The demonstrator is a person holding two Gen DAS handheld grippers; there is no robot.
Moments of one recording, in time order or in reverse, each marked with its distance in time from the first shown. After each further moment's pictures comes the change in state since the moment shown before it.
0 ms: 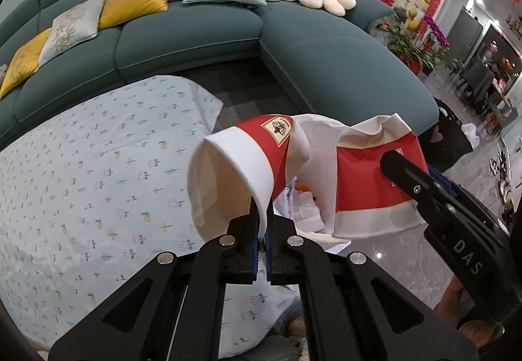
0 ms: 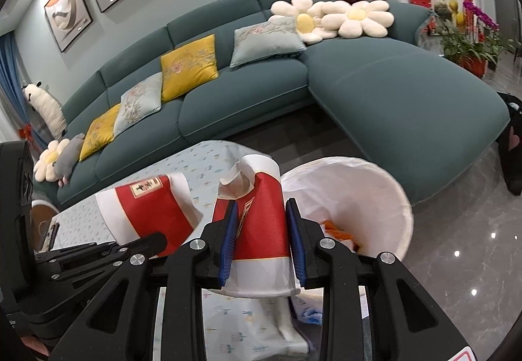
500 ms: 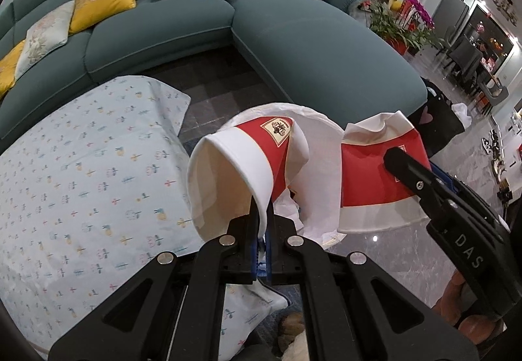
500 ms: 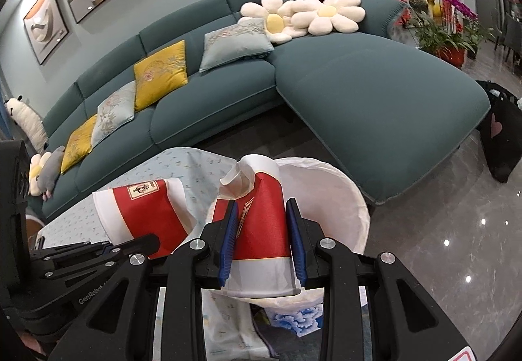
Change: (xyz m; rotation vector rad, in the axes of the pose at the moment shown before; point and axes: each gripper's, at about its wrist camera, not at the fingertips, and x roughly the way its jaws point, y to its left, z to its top) left arm 0.046 -0.044 0.013 0.062 0.060 -0.045; right arm 0.012 -0.059 0.006 0.055 0.005 -0.075
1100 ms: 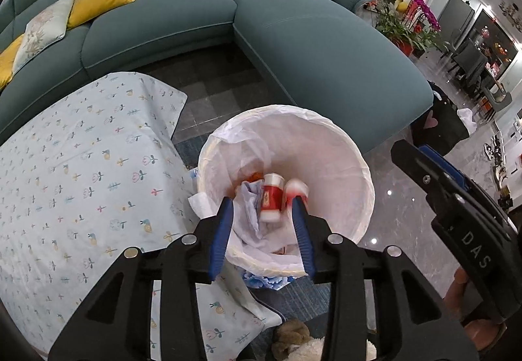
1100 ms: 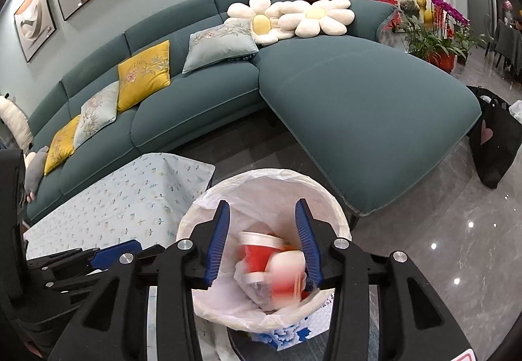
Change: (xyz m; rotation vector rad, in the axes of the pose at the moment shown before) left arm 0.026 -0.005 0.012 -0.032 0.007 0.002; right arm 0.025 -0.007 0.016 -0.015 -0.008 -0.062
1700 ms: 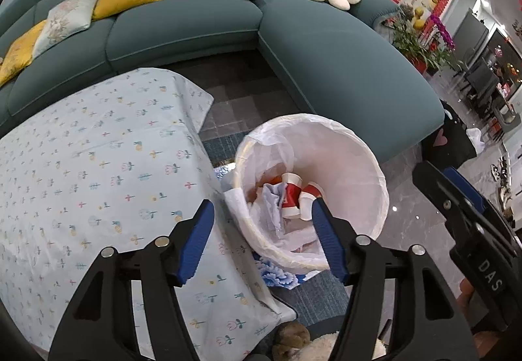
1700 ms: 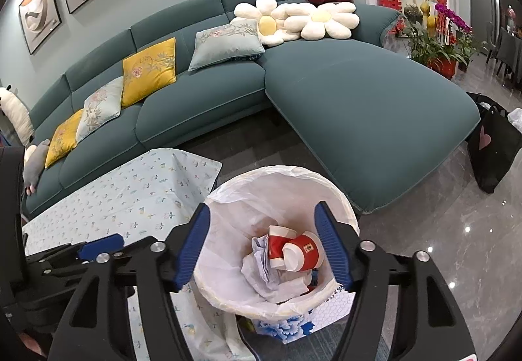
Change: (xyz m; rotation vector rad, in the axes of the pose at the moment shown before) left arm -0.027 0.033 -0.009 -0.072 -0.045 0.050; right arm -0.022 0.023 -0.007 -0.034 -0.005 -0.008
